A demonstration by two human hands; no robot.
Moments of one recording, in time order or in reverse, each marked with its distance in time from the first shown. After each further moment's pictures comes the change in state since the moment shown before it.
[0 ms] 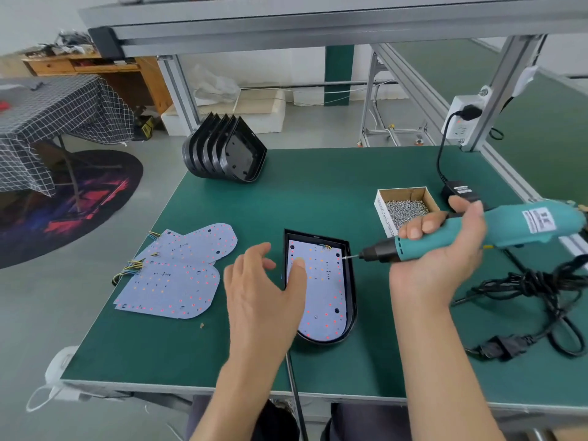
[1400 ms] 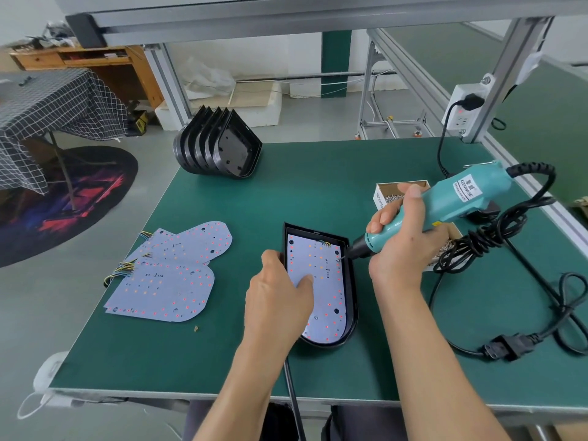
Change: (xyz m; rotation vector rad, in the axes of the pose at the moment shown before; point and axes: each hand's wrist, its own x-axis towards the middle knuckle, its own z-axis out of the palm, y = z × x) left_hand 0.016 0.000 0.026 0.106 -0.239 -0.132; right_hand 0.015 0.040 -0.001 -0.292 -0.141 -0.083
